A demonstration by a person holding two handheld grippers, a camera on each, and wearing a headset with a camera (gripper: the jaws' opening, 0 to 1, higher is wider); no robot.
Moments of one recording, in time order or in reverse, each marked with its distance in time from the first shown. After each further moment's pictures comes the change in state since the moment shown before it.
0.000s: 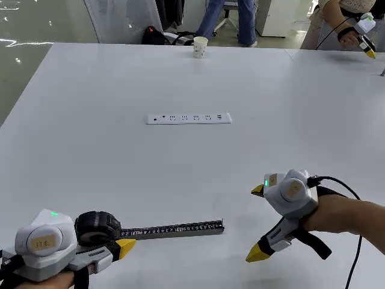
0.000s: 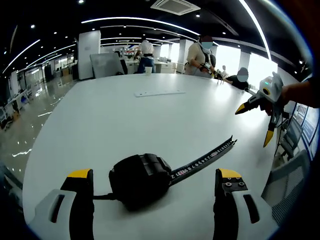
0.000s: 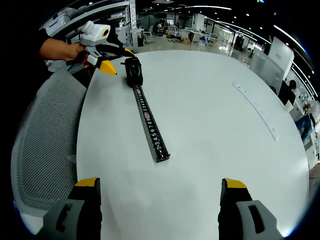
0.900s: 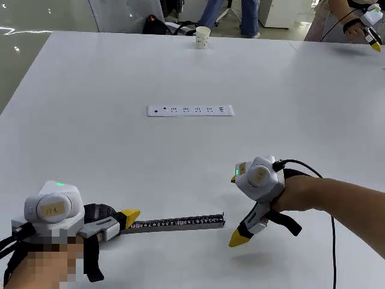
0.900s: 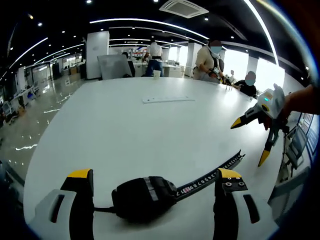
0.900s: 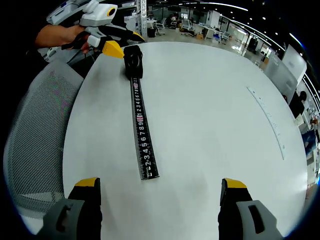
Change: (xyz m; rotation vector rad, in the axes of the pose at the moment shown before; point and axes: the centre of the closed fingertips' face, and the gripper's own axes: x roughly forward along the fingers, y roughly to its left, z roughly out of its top) left arm 0.014 0.006 0.018 -0.048 -0.015 0.075; right arm 0.042 -0.018 0.016 -0.096 0.077 0.043
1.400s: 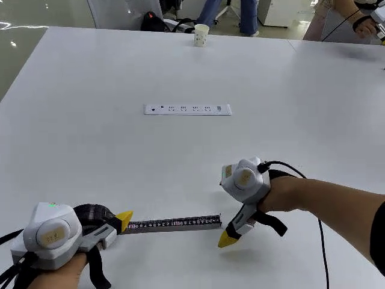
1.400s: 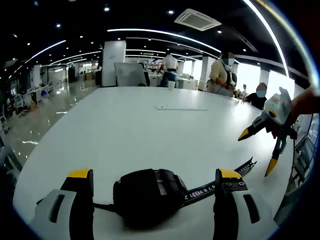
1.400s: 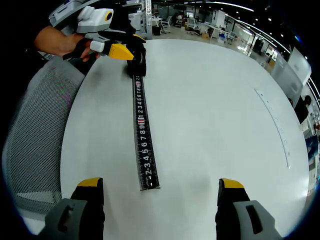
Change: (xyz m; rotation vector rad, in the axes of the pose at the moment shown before) left arm 0.012 0.015 -0.012 -0.069 -0.120 0.085; right arm 0.015 0.001 0.007 -0.033 0.015 0.035
